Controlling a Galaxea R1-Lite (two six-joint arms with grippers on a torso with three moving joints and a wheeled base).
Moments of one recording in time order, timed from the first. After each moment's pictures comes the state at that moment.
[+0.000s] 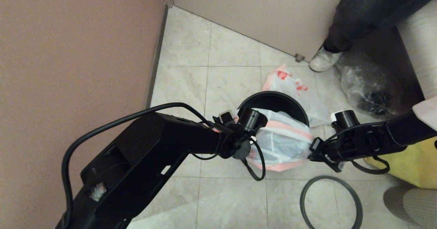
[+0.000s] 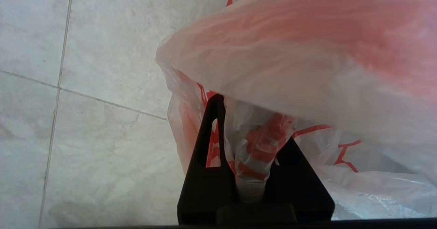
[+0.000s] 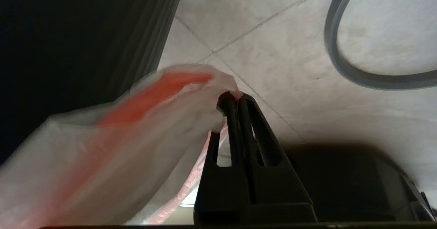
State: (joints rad) left arm -0.75 2.47 -1.83 0.10 0.57 -0.85; right arm 0.12 2.14 -1.17 -0.05 0.16 0.82
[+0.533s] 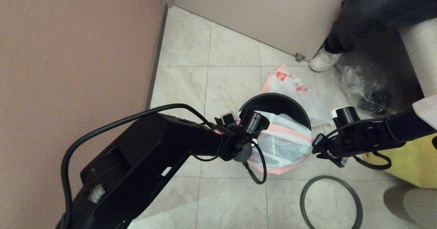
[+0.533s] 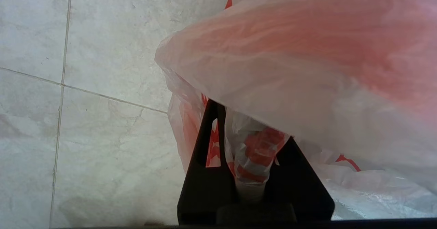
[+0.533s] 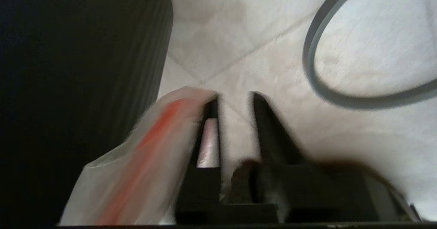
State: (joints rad) left arm -0.78 2.45 -1.81 0.10 0.57 -0.83; right arm 0.11 2.15 -1.22 -0.04 0.06 0.82
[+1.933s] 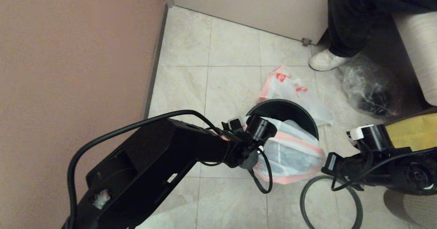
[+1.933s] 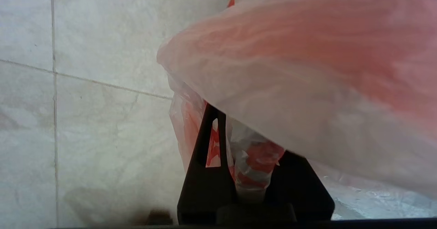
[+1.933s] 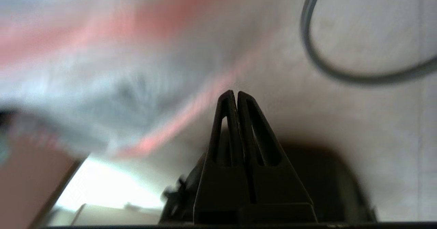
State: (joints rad) left arm -0.82 2.46 -1.80 0.10 0.57 -0.81; right arm 0.19 1.86 -0.71 -0.34 0.07 0.70
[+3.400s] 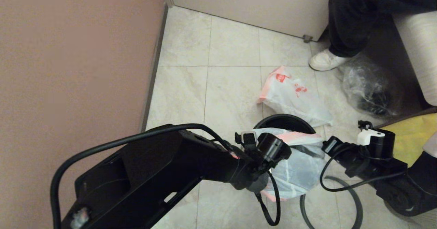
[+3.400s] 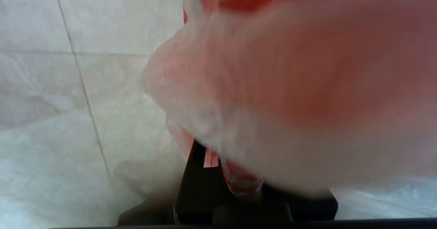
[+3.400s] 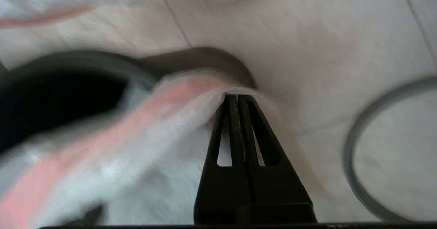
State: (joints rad) left arm -0.93 2.41 -1.63 0.09 0.58 -0.67; right arm 0.18 2.04 -0.56 -1.18 -0.05 0.72
